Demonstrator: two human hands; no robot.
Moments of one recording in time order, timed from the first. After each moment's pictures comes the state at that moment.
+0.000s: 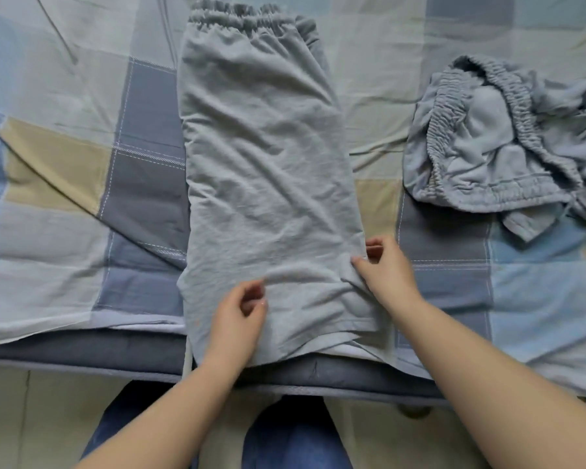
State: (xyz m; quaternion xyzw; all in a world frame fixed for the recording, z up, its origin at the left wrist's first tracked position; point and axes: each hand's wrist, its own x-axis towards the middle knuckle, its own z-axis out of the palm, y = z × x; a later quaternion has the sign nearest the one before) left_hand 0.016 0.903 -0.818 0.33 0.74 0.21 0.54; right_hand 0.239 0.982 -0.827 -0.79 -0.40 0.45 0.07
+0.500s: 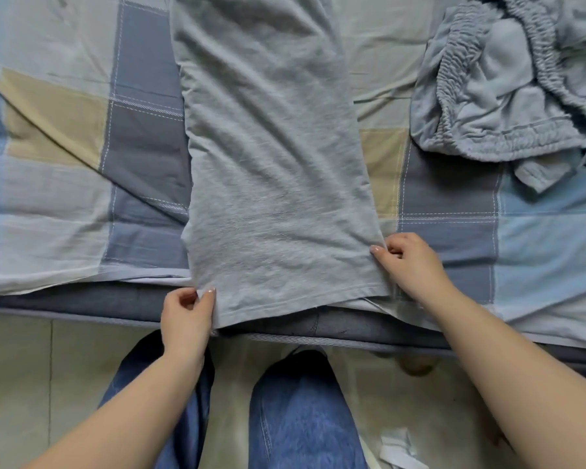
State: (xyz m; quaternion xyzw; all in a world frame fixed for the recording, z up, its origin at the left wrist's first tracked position) left_hand -0.040 0.832 -0.827 0.16 0.89 0.16 0.39; right_hand 0.277 0.926 -0.810 -0.73 -0.52 0.43 -0.05
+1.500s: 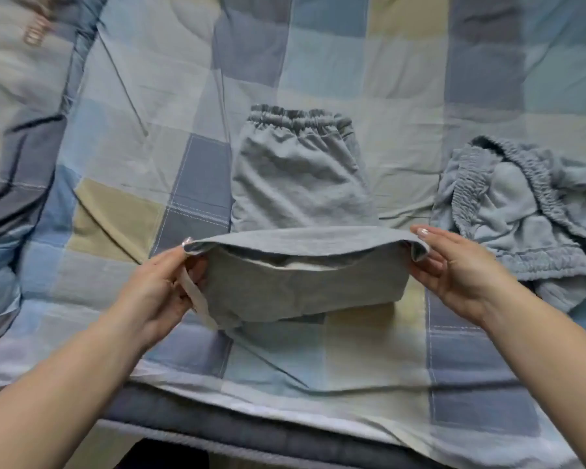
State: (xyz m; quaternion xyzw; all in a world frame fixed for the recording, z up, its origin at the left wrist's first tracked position) left_hand -0.101 1.019 -0.745 0.06 0.67 0.41 0.62; right_hand 0.244 1.070 -0.740 -0.66 -0.12 0.67 0.33
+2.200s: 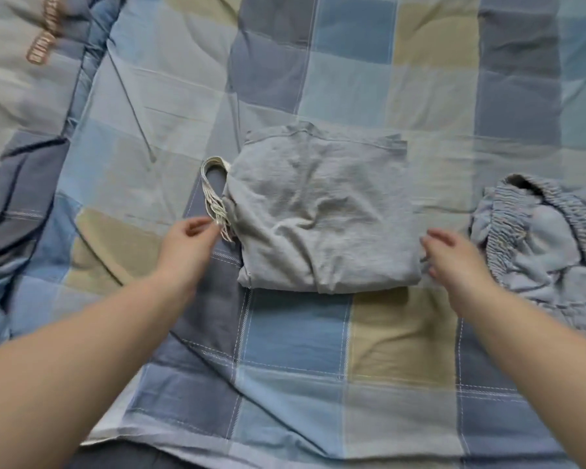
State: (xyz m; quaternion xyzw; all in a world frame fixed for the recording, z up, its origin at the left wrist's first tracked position) left_hand -0.113 1.129 -0.798 0.22 0.80 0.33 0.46; right_hand 0.215 1.154 -0.808 -0.80 -0.30 0.46 0.23
